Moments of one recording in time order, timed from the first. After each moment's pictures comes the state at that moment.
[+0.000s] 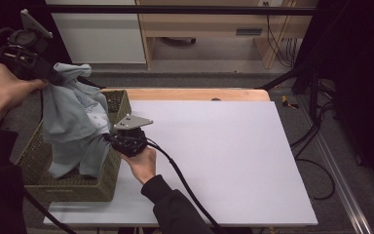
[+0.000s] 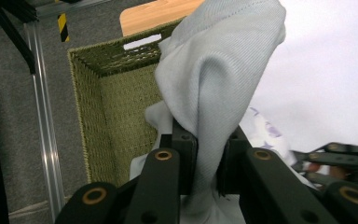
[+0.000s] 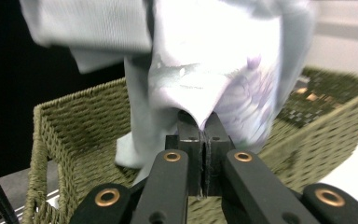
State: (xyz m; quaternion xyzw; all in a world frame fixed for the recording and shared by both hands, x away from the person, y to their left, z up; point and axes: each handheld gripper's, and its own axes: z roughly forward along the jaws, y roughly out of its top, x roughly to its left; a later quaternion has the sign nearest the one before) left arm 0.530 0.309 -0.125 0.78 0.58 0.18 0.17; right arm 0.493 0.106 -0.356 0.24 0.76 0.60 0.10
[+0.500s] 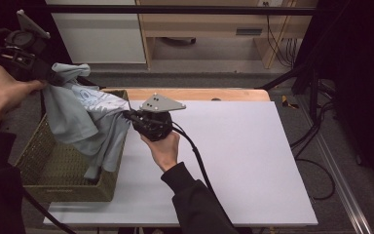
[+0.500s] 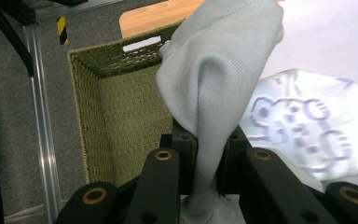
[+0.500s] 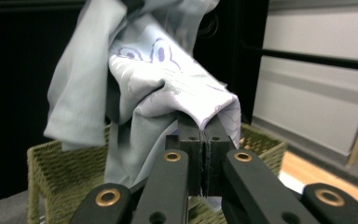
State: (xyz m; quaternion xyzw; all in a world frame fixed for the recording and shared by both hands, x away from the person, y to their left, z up) left arm 0.525 0.312 -0.123 0.78 0.58 0.18 0.18; right arm 0.488 0.038 -0.288 0.23 0.71 0.64 0.17
